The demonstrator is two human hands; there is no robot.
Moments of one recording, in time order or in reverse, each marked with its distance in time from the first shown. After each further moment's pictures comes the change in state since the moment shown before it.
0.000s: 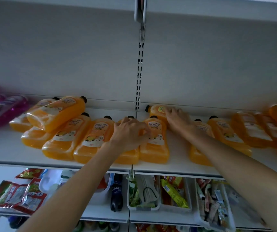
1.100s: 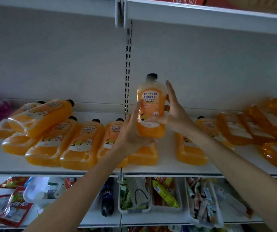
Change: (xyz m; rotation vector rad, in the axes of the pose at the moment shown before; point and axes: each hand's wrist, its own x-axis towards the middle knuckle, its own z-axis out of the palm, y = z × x) left_hand 0.006 0.039 0.013 -0.653 0.252 0.035; right_hand -0.065 0.008 -0.078 1.220 0.172 -0.116
